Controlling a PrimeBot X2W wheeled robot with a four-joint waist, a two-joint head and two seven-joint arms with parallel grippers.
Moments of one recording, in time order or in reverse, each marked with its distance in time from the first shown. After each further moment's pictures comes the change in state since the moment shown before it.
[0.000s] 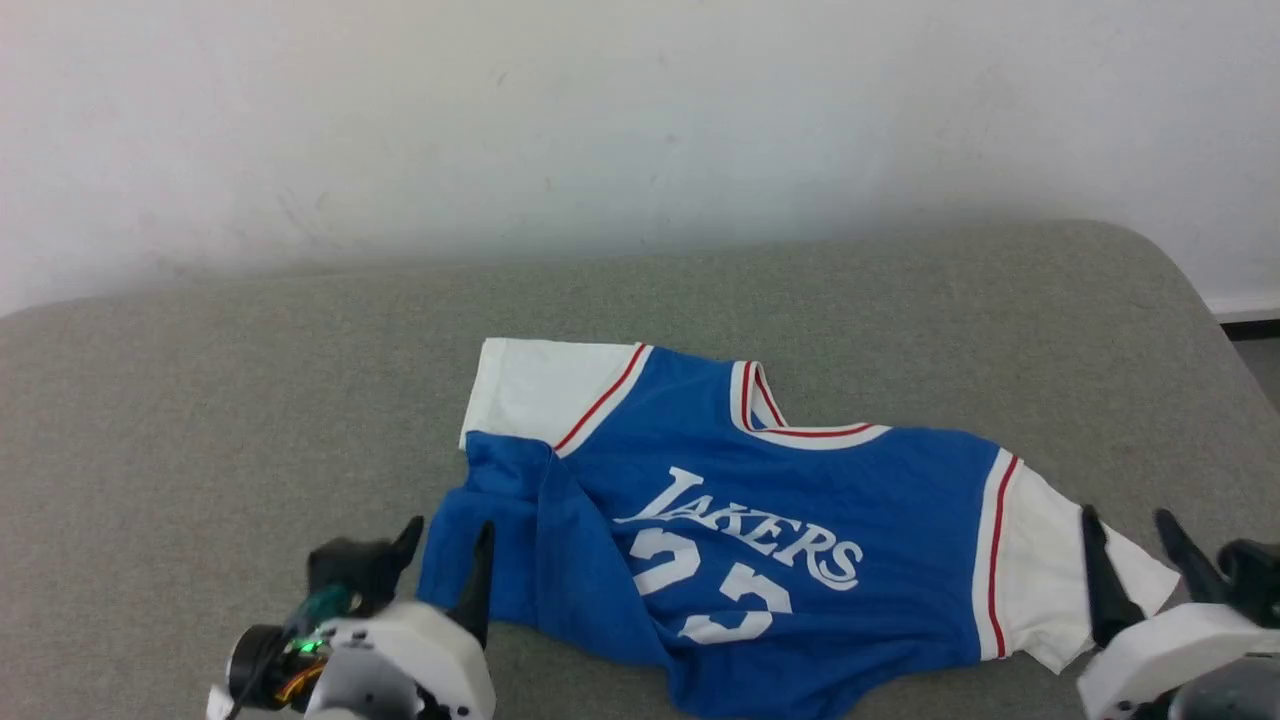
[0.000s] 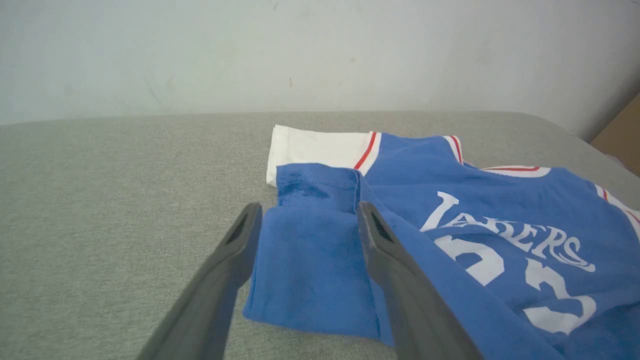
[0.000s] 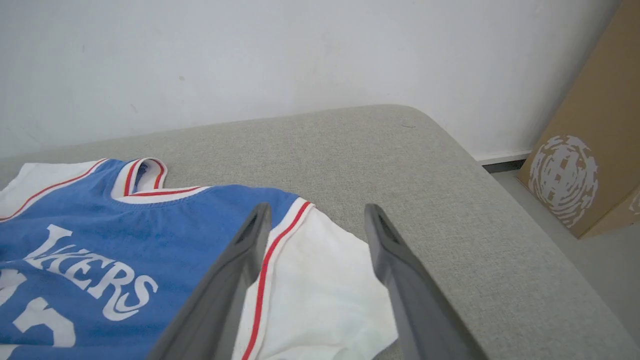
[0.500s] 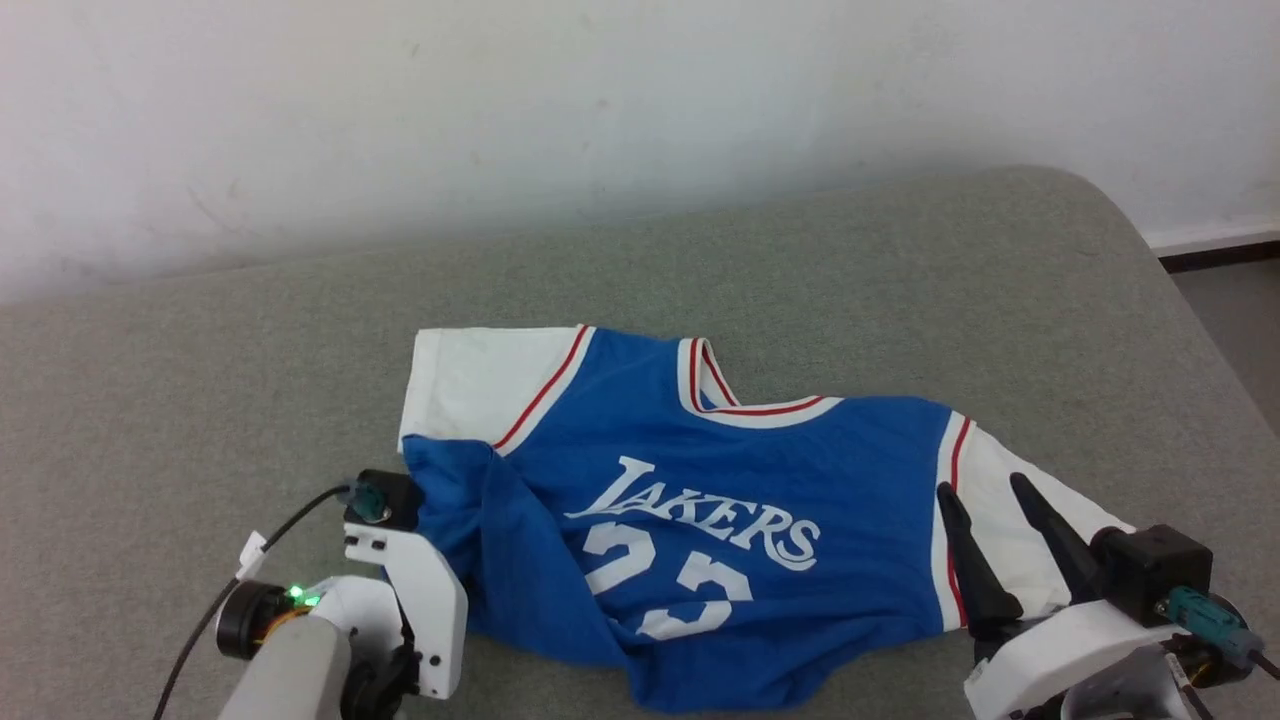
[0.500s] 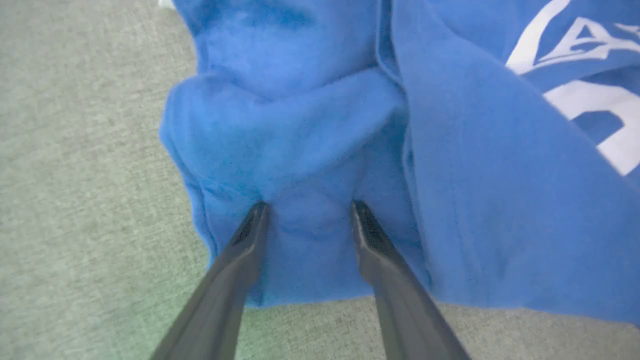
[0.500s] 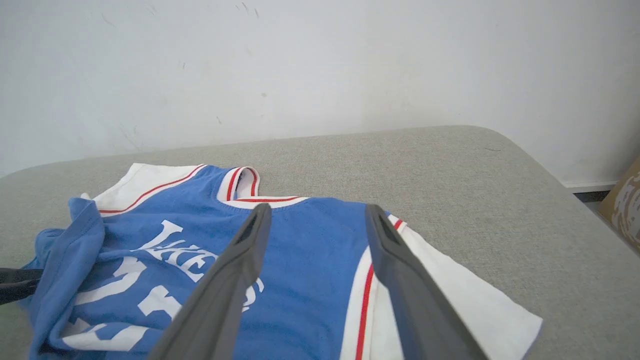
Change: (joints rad) left arm -0.253 0.084 -0.083 0.321 -0.065 -0.091 0.542; right arm 0.021 0.023 0.247 -0.138 0.029 0.000 -0.033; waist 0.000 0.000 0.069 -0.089
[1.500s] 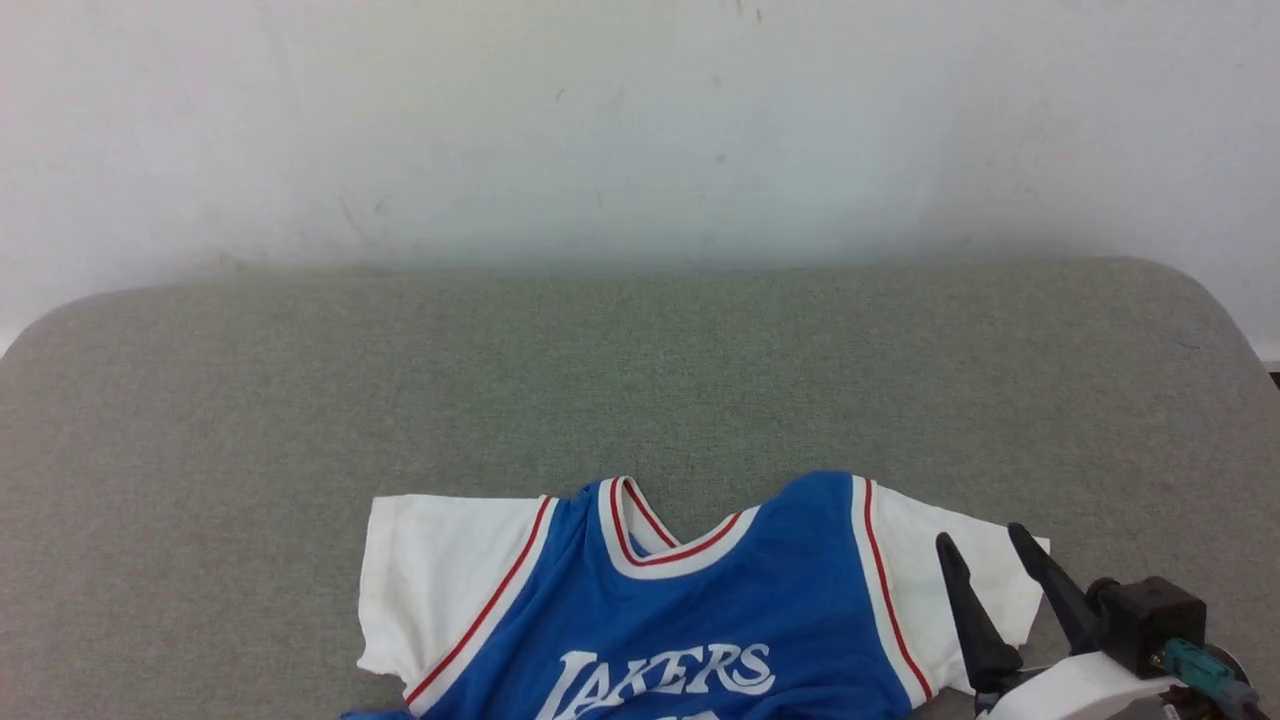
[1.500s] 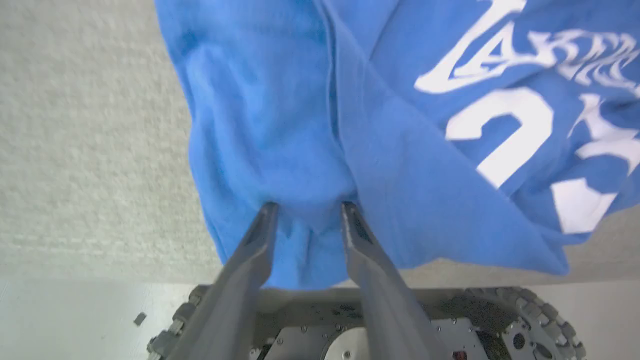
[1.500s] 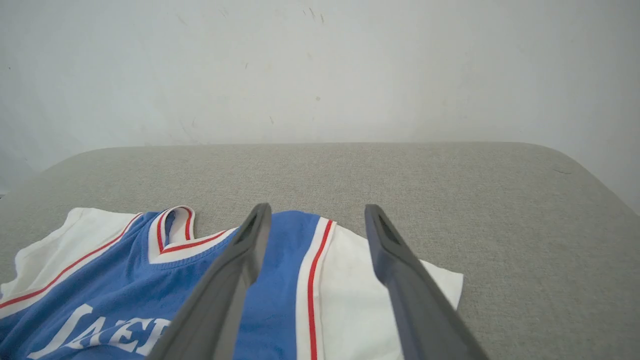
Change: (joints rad) left arm 0.723 -0.033 0.077 -0.602 -0.094 0.232 -0.068; right arm 0.084 0.001 0.012 -0.007 -0.005 0.000 -0.026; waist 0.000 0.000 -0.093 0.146
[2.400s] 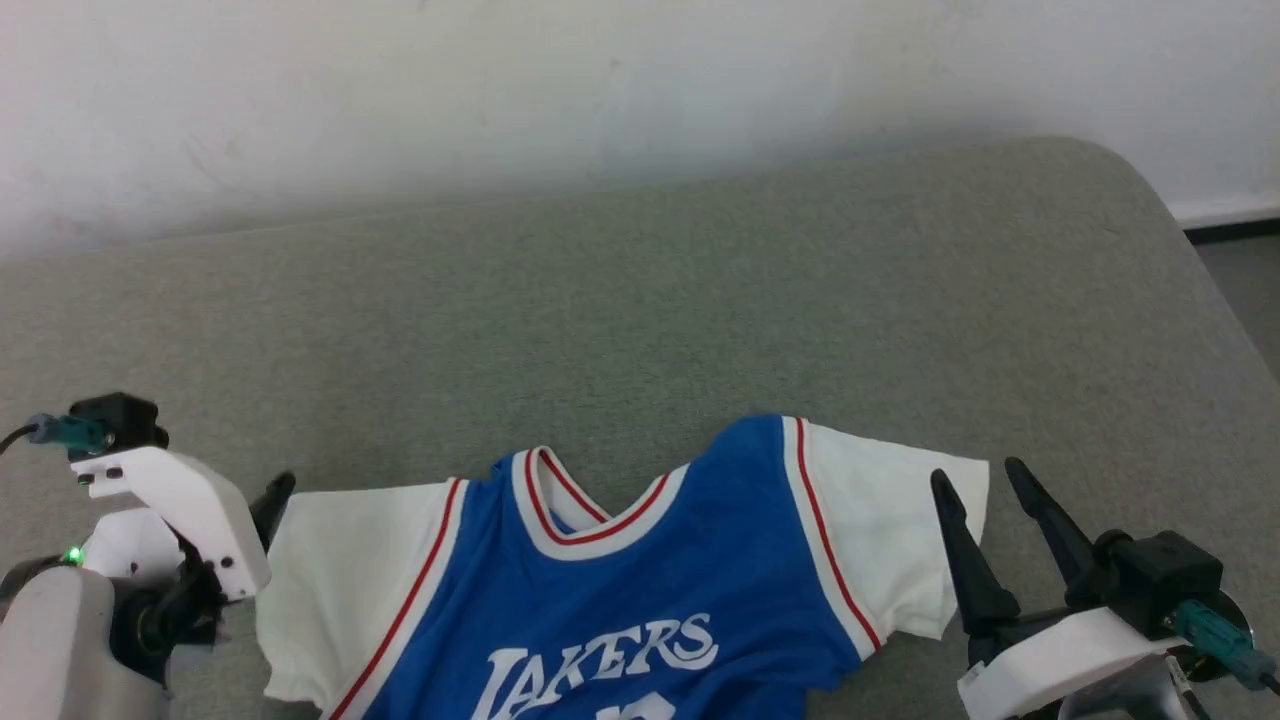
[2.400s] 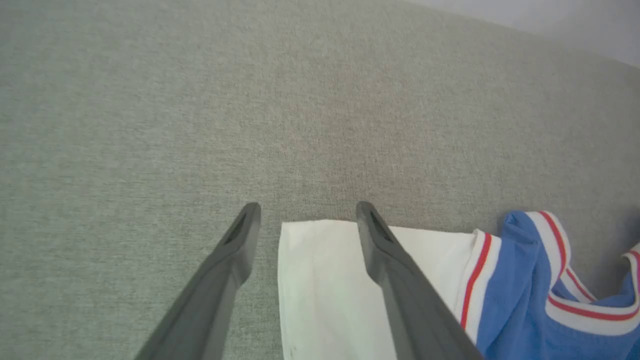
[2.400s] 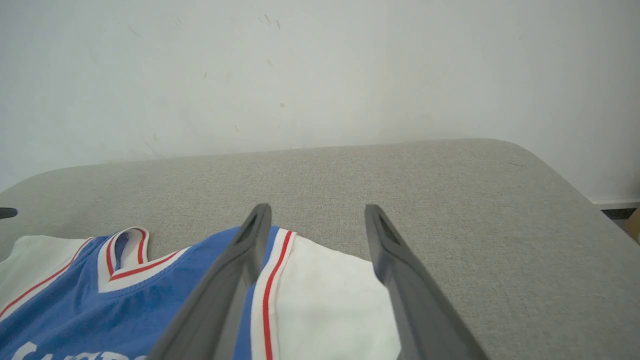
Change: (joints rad) left arm -0.763 0.211 0.163 0.483 -0.180 -0.177 0.068; right arm -0.069 0.000 0.016 -0.048 0.008 0.000 -0.027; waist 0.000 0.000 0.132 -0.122
